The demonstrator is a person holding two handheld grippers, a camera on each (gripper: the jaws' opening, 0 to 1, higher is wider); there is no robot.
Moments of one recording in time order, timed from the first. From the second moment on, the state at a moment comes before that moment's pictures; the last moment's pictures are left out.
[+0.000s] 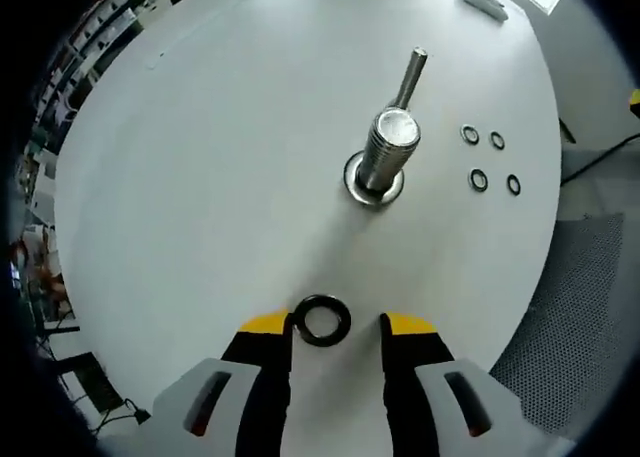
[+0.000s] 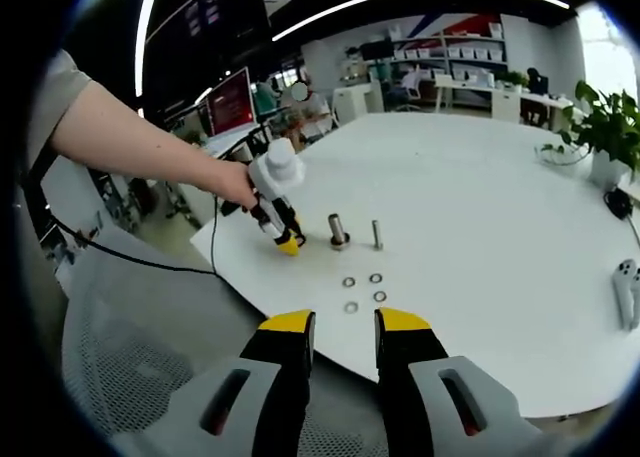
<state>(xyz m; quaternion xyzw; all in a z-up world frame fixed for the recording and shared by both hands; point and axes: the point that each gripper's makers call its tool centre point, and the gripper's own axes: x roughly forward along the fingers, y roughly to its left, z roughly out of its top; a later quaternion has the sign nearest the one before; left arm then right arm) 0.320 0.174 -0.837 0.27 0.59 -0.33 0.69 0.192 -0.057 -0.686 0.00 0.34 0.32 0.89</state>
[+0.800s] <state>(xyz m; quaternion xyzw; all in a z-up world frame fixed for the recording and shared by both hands) 0.317 0.177 -0.840 0.26 0.58 -0.31 0.71 0.193 -0.058 -0.685 0.00 0.34 0.31 0.89</state>
